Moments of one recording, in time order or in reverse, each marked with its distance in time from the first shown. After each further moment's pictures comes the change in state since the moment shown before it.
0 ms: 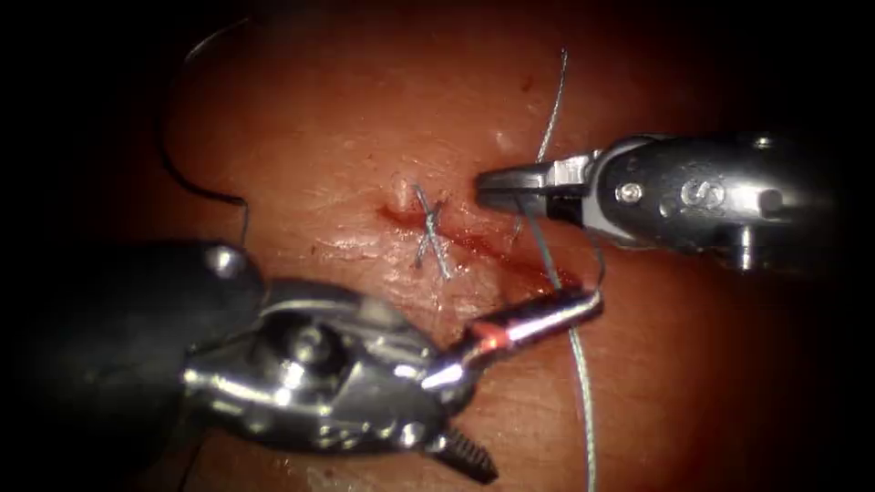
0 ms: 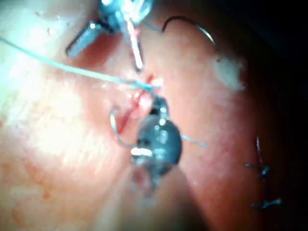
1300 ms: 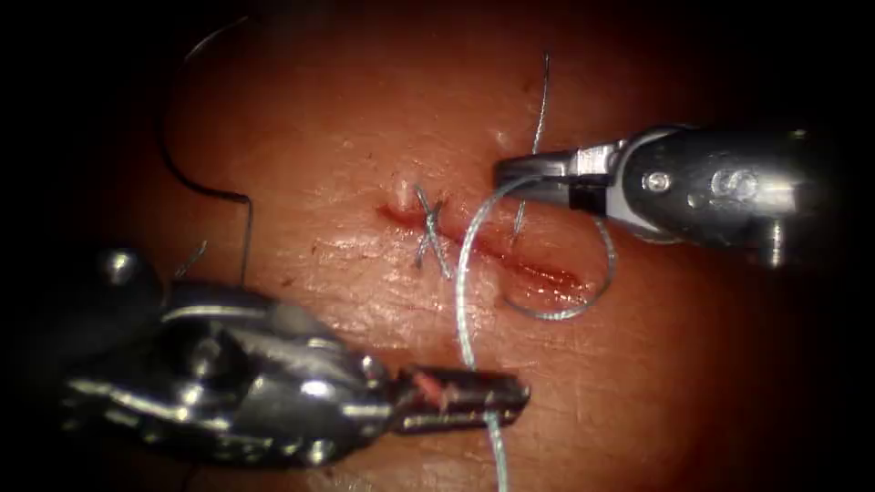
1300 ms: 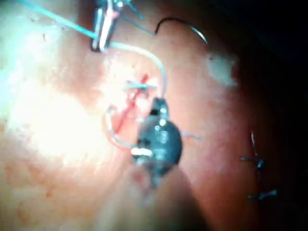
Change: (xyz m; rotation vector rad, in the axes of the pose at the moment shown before) right arm 0.002 0.000 -0.004 -0.045 0.020 0.029; left arm -0.001 0.001 -0.005 0.015 -0.010 0.116
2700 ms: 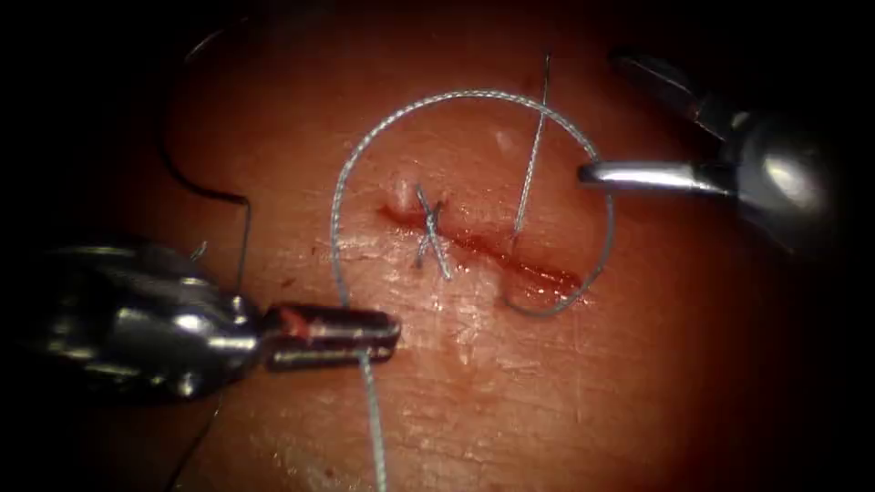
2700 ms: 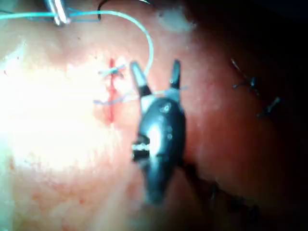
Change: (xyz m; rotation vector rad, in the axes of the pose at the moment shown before) right arm -0.002 0.002 -0.004 -0.119 0.323 0.340; left arm -0.003 0.001 -0.004 0.009 -0.065 -0.017
